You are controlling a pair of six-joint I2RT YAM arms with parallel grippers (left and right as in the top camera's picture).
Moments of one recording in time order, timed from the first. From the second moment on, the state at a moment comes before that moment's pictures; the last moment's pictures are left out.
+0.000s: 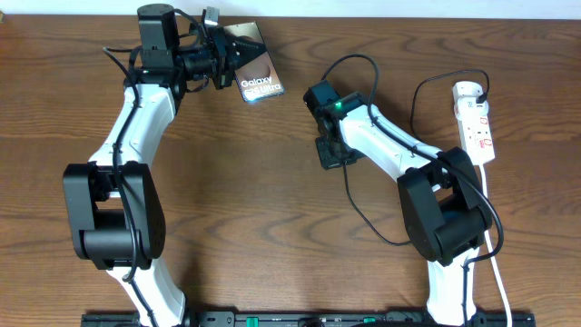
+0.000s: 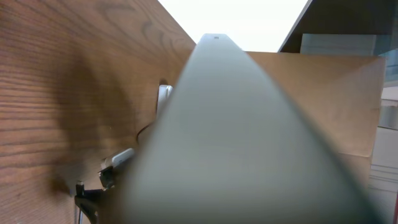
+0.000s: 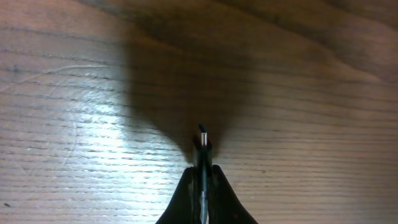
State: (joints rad) left arm -0.01 1.96 1.49 -0.05 1.15 -1.09; right arm 0.52 2.12 1.54 -0.95 0.15 0.32
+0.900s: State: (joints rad) left arm -0.01 1.96 1.49 -0.05 1.15 -1.09; right arm 0.52 2.12 1.50 -0.98 0.07 0.32
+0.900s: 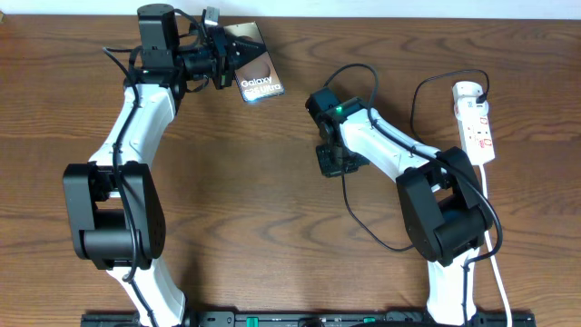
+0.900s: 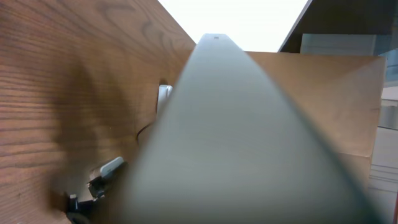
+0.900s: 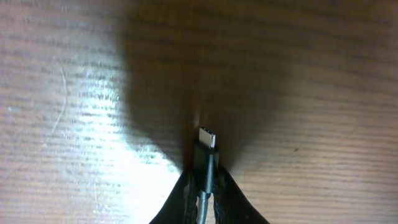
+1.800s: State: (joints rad) left arm -0.01 1.96 1.49 -0.05 1.15 -1.09; right arm 0.48 2.13 1.49 -1.03 -0.03 0.43
